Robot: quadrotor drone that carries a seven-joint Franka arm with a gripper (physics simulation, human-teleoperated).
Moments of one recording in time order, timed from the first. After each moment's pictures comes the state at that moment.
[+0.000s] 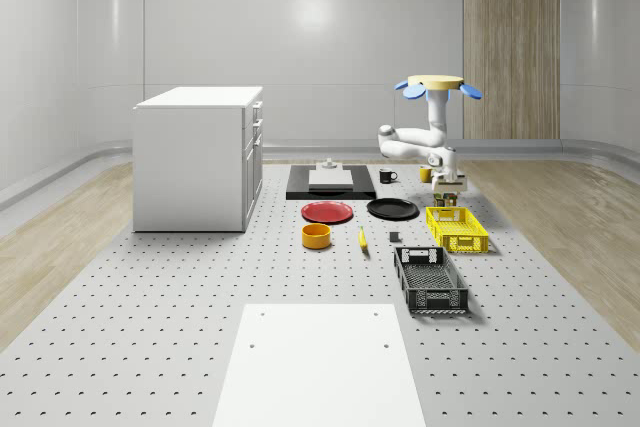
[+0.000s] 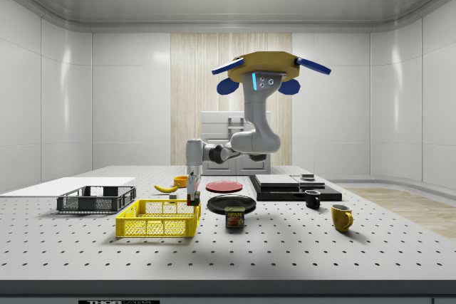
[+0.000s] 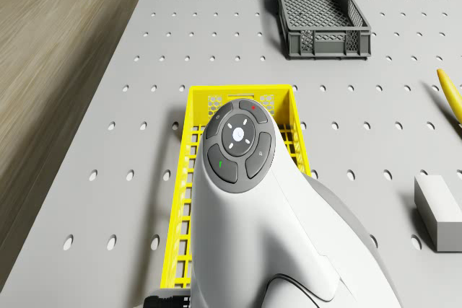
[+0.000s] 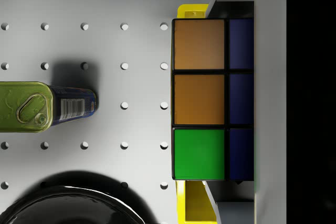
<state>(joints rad) -1.15 -1.51 1.33 -2.86 -1.81 1.58 1.66</state>
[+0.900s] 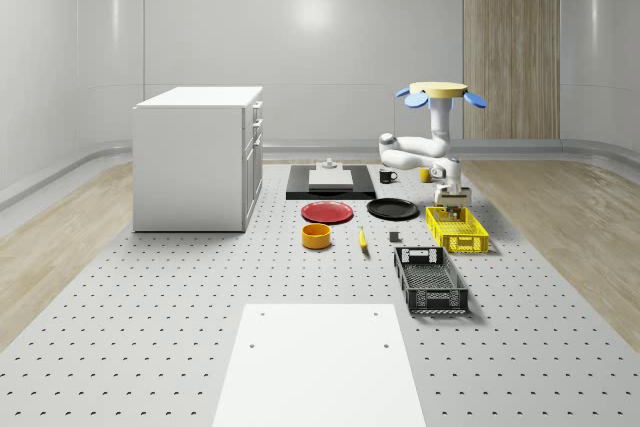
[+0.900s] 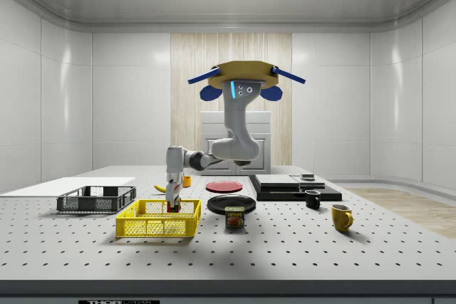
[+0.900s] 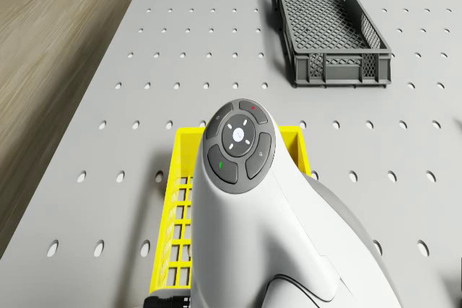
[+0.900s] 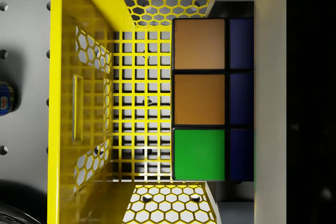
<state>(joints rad) -1.15 -1.53 1.33 -2.86 -1.81 1.60 1.66</state>
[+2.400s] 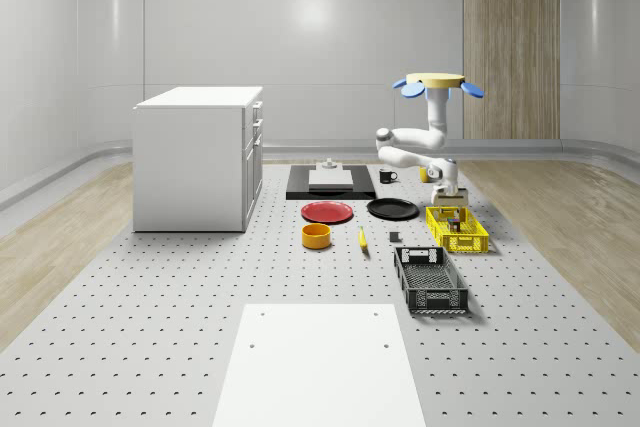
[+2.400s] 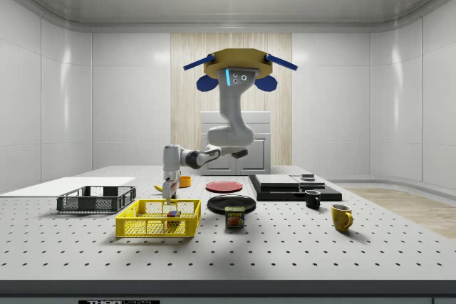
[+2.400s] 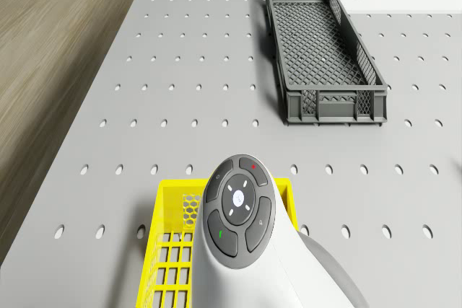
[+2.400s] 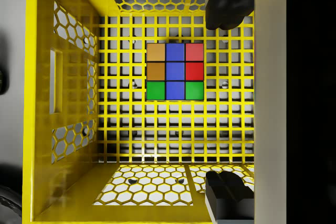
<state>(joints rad) -1.18 -1.52 1.13 -2.80 -2.00 1.66 1.66</state>
